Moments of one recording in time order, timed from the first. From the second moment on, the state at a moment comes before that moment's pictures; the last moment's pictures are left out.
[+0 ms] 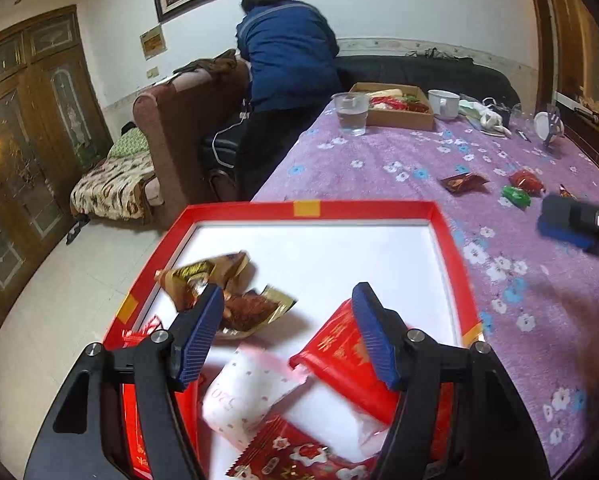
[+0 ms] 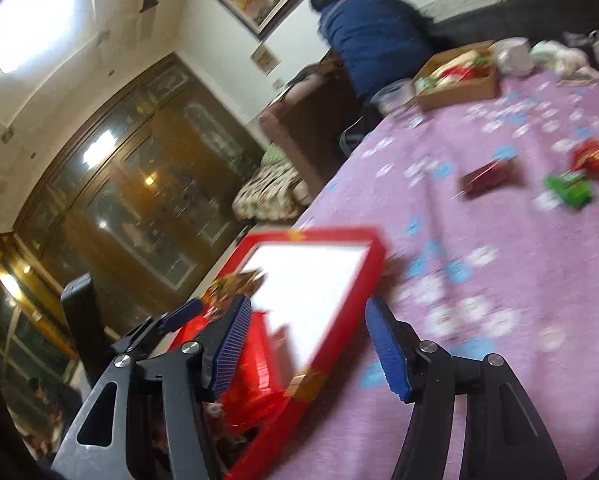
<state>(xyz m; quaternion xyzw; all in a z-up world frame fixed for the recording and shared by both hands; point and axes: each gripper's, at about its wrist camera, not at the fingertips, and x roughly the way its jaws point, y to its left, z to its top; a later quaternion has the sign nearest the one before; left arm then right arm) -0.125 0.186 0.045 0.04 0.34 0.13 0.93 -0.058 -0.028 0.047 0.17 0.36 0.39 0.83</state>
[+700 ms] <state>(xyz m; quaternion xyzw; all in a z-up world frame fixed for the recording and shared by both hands) -0.102 0.057 0.043 0.16 0.36 -0.02 0.92 0.057 -0.238 0.016 0.32 0.43 0.07 0.84</state>
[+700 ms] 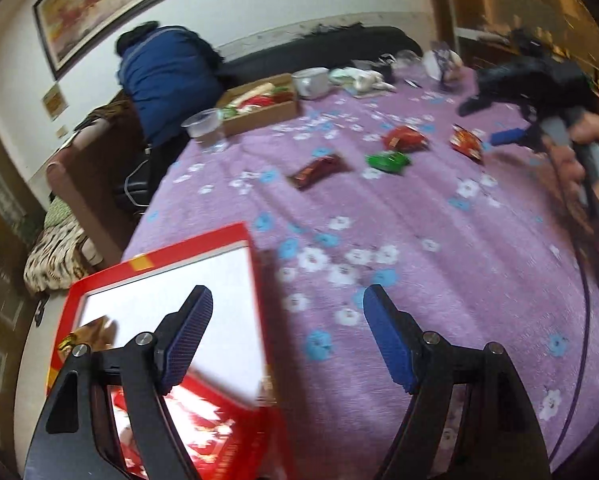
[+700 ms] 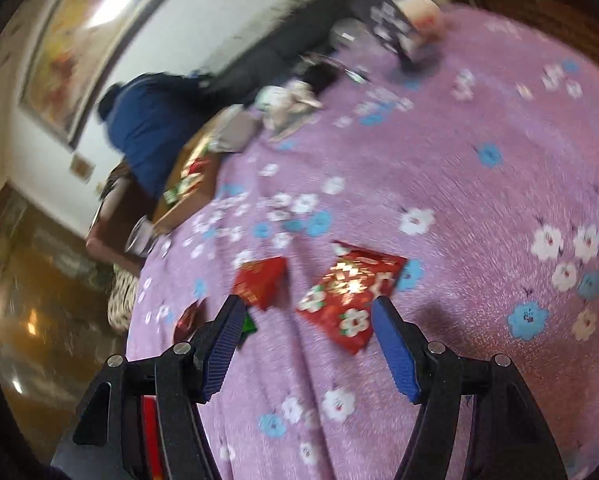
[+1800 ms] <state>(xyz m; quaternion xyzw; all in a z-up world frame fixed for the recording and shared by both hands) 0.088 -0.063 0.046 0.18 0.45 -0.11 0.87 0.095 -0.253 -0.004 0.21 0.45 -0.01 0.87</state>
